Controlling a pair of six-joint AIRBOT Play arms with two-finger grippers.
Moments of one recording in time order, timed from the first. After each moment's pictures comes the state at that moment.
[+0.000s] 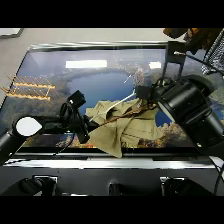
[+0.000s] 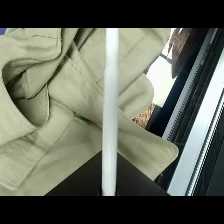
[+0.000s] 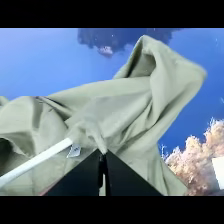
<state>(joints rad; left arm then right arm) -0.54 -0.95 0.91 0.88 -0.90 -0.80 0.70 -1.10 1.44 -2.10 1.39 2.43</state>
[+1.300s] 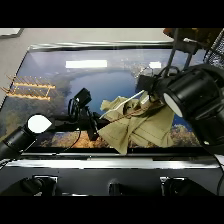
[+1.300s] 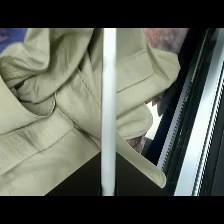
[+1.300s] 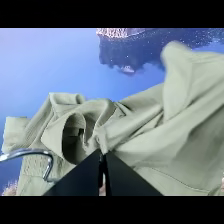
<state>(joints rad) -0.60 -1.02 0.91 0.66 -0.76 -0.62 0.71 -1.12 1.56 -2.11 1.42 2.45</state>
